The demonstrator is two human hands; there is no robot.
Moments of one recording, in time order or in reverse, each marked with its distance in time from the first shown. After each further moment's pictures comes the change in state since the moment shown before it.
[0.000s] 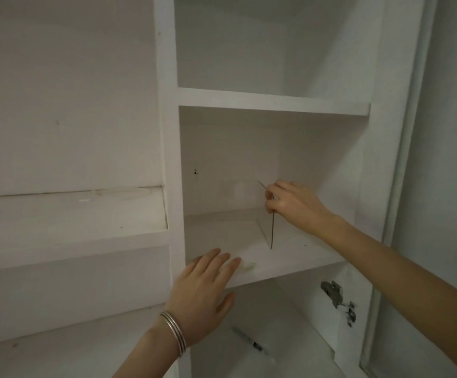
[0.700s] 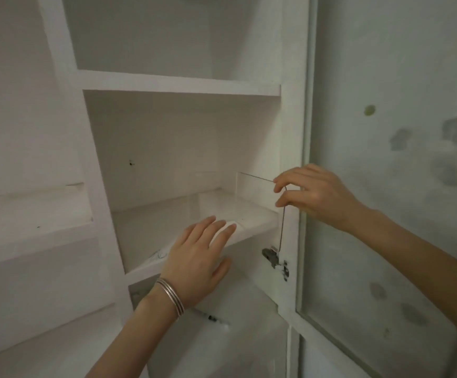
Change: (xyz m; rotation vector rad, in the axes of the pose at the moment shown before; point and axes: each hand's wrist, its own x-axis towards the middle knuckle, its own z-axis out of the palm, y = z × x) left_hand 0.055 0.070 -0.009 -0.119 0.022 0.150; right_hand -0.144 0.023 -0.090 0.058 0.239 -0.020
